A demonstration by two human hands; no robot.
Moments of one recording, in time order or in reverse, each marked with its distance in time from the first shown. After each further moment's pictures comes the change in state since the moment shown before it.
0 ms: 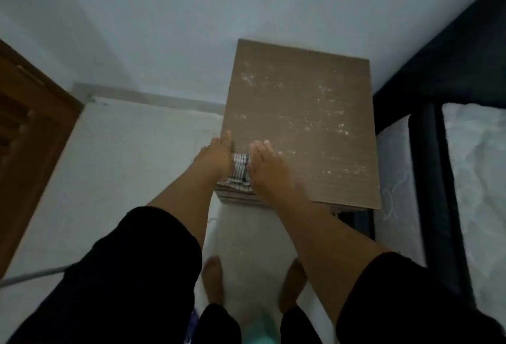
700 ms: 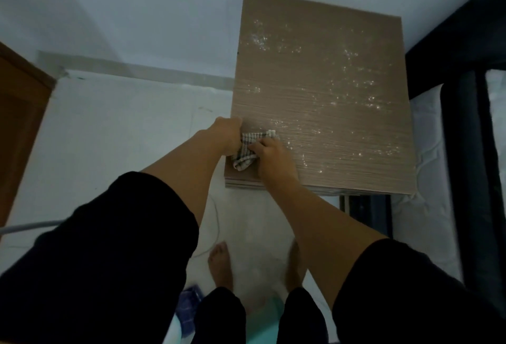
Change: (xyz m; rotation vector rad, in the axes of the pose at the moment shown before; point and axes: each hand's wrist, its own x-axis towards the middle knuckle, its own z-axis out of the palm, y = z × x) left_hand 0.077 -0.043 0.019 0.220 -0.183 0.159; right_hand 0.050 -0.012 0.083 0.029 0.079 0.041
